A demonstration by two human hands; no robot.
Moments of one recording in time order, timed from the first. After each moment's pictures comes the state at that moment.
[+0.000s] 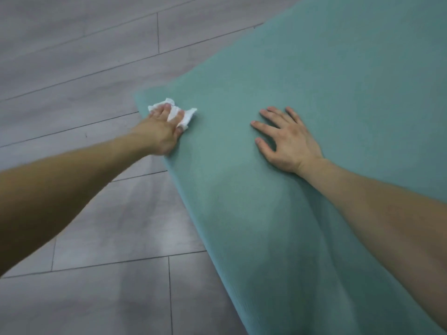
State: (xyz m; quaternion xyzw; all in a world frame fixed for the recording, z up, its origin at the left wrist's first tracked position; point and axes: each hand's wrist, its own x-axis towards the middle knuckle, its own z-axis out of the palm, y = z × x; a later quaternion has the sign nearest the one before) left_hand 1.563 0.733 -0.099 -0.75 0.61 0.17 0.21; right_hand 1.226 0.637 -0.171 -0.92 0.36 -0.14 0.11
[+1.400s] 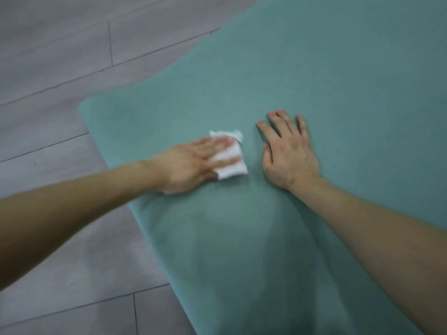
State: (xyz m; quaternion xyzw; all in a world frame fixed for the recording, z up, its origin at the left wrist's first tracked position) left_hand 1.441 0.700 -0.123 -0.43 0.88 0.16 0.14; right_hand 1.170 0.633 -0.176 -0.86 0.48 -0.14 0.06
